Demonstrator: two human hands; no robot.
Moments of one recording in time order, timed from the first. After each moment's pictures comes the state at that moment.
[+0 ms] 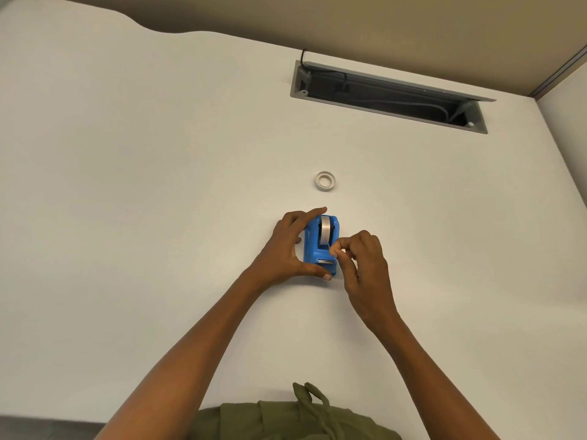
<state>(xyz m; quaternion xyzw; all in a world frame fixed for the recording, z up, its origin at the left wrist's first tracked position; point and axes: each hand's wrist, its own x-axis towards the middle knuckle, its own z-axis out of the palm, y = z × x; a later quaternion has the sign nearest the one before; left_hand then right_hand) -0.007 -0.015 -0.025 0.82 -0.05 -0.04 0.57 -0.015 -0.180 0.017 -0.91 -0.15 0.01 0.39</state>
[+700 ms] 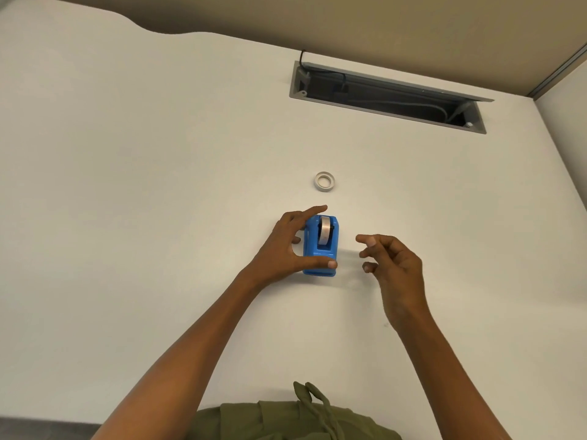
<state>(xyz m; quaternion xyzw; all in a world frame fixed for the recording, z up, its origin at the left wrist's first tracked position) -0.008 -0.013 -0.016 0.80 -0.02 -0.06 0.60 -0.005 -0.207 0.026 -0.74 0.10 0.08 0.67</state>
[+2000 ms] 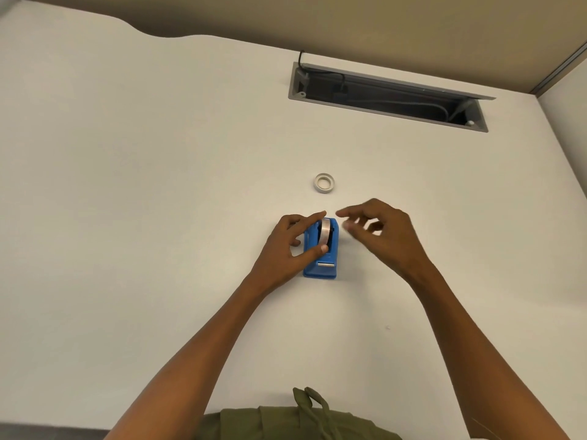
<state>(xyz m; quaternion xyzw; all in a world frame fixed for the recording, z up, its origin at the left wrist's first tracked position) -0.007 -0.018 -0.028 0.81 0.00 0.00 0.58 0.048 -0.197 0.055 -0.88 -0.17 0.09 0.43</state>
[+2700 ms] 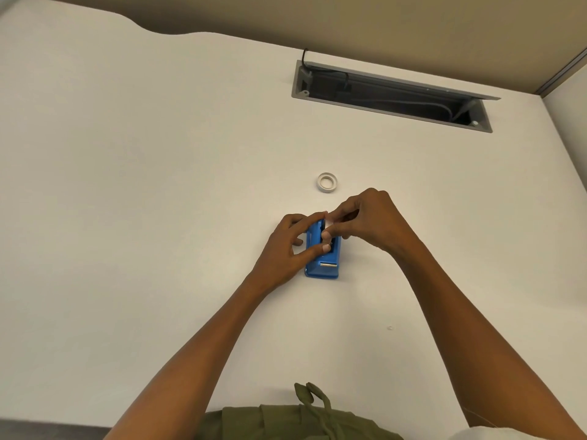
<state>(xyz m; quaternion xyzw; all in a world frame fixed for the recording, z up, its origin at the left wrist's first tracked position) -0.006 -0.017 -0.027 0.81 0.00 0.01 0.58 0.074 -0.167 0.064 -0.91 -0.13 0.22 0.34</state>
